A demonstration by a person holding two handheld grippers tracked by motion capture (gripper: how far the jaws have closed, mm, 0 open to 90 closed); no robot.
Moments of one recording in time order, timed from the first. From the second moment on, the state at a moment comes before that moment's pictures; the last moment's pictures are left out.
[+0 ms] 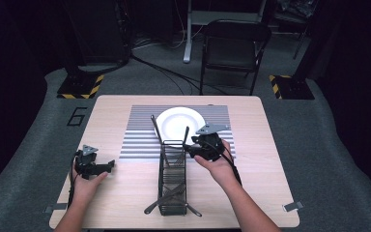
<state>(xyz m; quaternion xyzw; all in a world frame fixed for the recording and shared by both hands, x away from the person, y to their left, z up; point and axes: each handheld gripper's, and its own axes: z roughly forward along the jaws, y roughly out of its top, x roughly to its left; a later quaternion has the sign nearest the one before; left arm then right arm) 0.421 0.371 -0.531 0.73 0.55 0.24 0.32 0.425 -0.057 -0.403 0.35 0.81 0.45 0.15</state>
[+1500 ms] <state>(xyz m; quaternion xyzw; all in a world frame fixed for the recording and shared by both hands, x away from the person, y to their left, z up) 0.421 0.371 -0.531 0.73 0.55 0.24 0.32 0.420 -0.033 -0.404 0.31 0.82 0.46 0.15</state>
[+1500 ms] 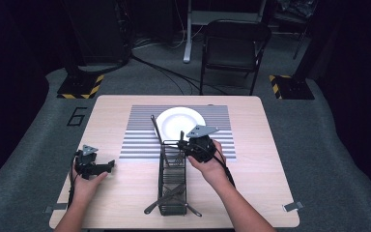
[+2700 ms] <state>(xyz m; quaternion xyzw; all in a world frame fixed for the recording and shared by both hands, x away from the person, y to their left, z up) 0.421 0.371 -0.531 0.73 0.55 0.24 0.32 0.424 -0.022 -0.412 0.30 0.84 0.43 0.15</state>
